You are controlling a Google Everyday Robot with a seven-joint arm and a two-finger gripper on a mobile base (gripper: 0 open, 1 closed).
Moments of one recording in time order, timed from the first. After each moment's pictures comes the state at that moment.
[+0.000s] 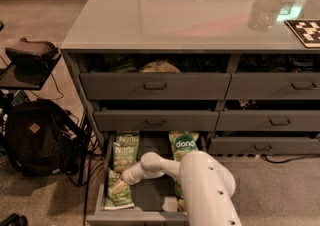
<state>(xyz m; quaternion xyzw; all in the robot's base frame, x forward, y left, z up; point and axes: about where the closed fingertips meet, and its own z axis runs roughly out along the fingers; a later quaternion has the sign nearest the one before) 0.587 0.227 0.157 -0.60 0.66 0.34 0.29</state>
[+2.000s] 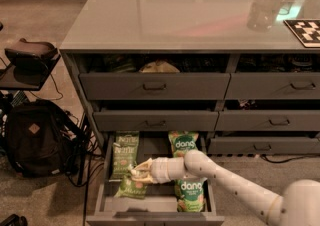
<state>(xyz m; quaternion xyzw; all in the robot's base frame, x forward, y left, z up) 0.540 0.099 0.371 -0.60 0.55 0.36 0.45</state>
